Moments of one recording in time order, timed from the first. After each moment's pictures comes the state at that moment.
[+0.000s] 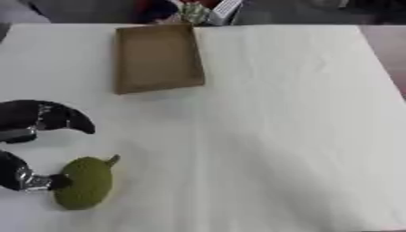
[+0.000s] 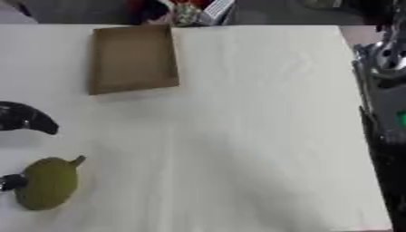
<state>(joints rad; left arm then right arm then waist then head) -0.67 0.78 -0.41 -1.56 -0.35 -0.52 -0.59 -0.64 -0.52 -0.07 -1.98 0.26 0.03 -0.42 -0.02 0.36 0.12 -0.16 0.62</state>
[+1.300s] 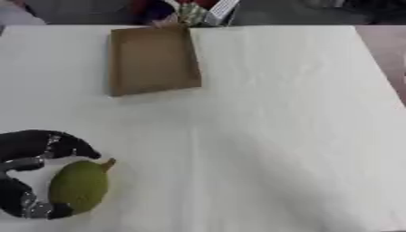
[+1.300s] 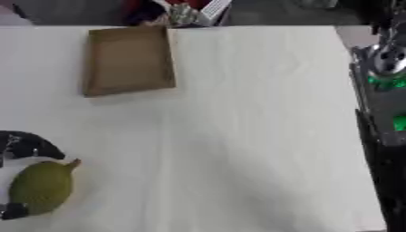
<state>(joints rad) -0.61 0.79 -0.44 -1.54 -0.45 -0.55 -0.56 -0.65 -0.51 -0.07 -1.98 0.25 0.03 -0.41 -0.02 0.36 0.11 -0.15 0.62</state>
